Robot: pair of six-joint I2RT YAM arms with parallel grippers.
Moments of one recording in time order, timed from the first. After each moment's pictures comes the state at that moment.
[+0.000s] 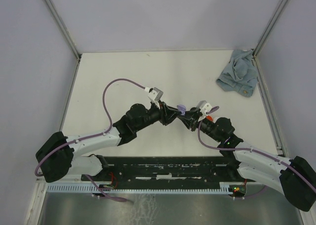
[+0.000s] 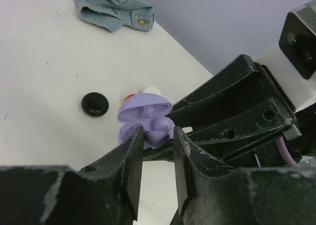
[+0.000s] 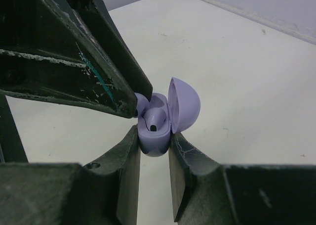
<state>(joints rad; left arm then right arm) -0.93 1.25 0.63 0.57 0.08 -0.48 0.72 0.92 0.23 0.74 -0.18 0.04</state>
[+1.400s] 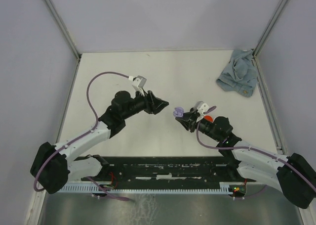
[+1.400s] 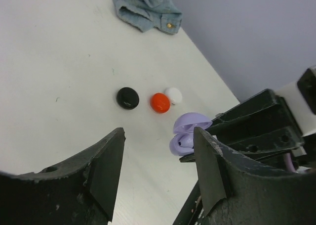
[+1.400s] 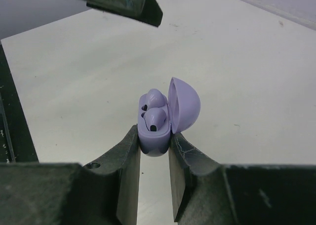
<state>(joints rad) -0.69 1.16 0.68 0.33 0.24 -0.52 0.72 0.95 0.23 0.74 -0.23 0.04</state>
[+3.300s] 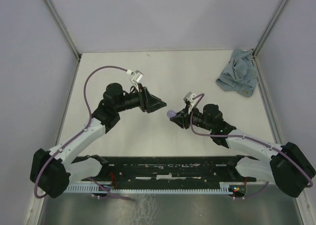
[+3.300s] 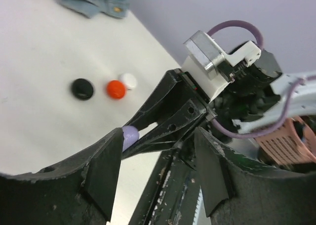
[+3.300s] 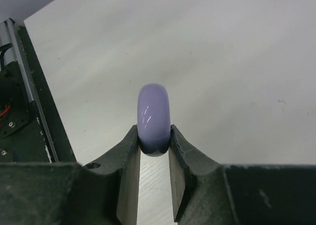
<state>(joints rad) -0.54 1.15 0.78 0.29 0.69 -0.63 0.70 1.12 0.42 0.52 -0.38 0.15</state>
